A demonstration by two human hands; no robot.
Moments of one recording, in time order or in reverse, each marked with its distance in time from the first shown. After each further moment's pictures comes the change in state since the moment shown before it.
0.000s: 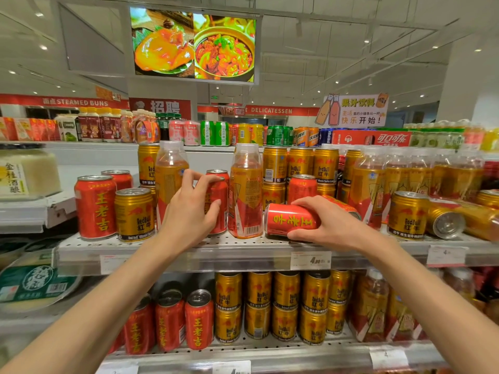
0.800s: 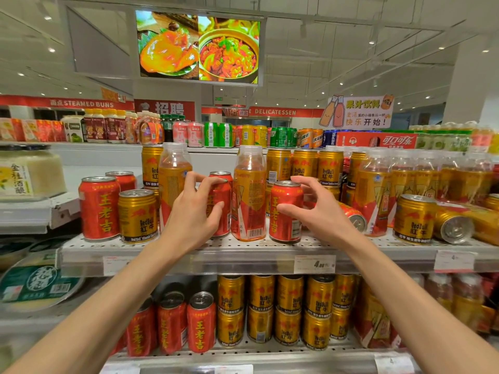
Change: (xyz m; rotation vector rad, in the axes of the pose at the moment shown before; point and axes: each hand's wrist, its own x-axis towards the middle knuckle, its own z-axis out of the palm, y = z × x) left_hand -0.001 -0.001 0.001 -0.094 -0.010 0.014; right_hand 0.020 -0.024 0.013 0.613 0.276 0.070
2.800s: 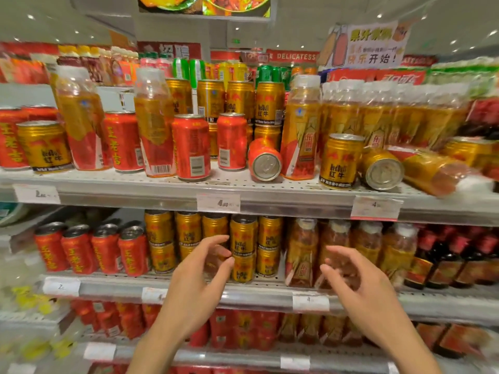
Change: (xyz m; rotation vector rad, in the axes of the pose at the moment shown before) left_hand -0.175 0.187 0.146 -0.319 -0.163 -0.441; right_hand -0.201 0.167 -0.155 -0.203 -0.033 0.261
